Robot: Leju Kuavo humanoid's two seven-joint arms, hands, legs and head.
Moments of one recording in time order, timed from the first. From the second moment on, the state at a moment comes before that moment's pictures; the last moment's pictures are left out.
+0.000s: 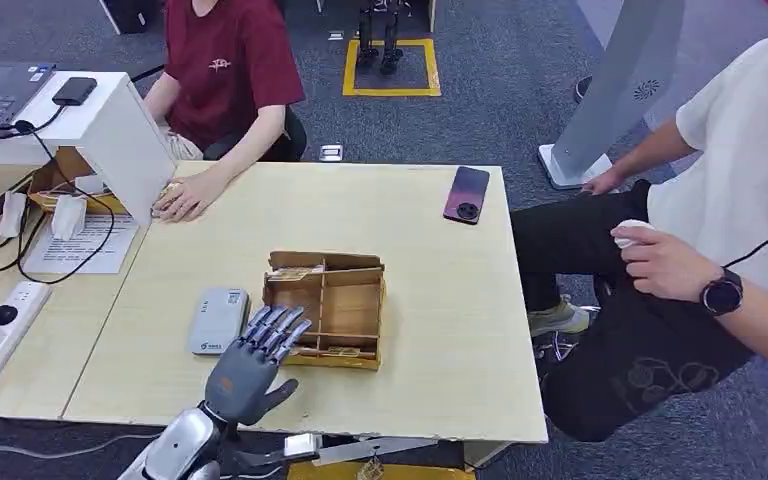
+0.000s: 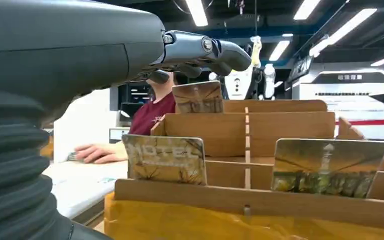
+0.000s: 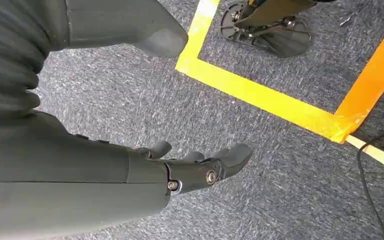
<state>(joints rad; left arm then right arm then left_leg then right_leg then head) -0.13 0.16 -0.56 -1.19 -1.22 0.67 -0.26 -0.03 -0.05 -0.02 -0.18 0.43 -0.13 -0.36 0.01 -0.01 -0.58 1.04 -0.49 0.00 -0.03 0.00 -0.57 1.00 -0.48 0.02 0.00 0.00</state>
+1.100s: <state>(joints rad) -0.14 0.15 -0.52 -1.13 -1.20 0.65 -0.27 -0.03 -0.05 -0.02 -0.18 0.44 -0.13 -0.36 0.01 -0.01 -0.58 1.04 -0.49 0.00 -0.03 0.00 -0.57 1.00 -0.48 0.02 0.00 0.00</state>
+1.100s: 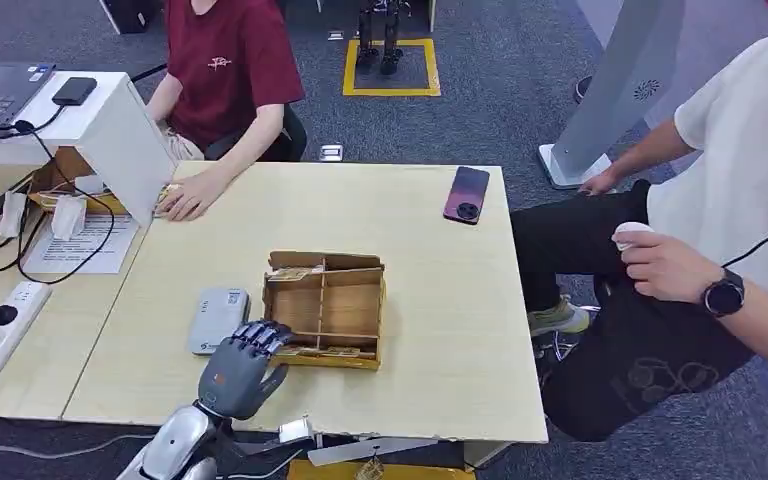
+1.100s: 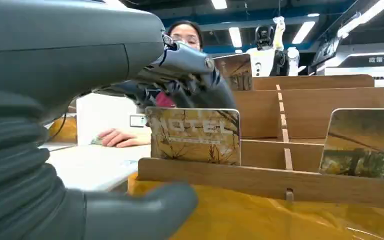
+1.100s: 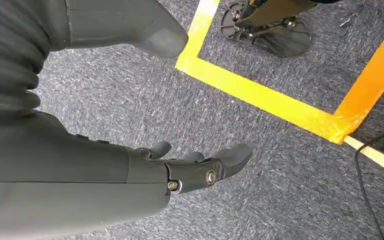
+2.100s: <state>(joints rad) -0.16 0.15 -0.52 -1.14 -1.11 0.62 -0.32 -0.03 -0.05 -0.05 -0.18 0.46 -0.13 -0.36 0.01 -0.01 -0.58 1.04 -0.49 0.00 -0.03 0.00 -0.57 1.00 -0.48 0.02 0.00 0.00</state>
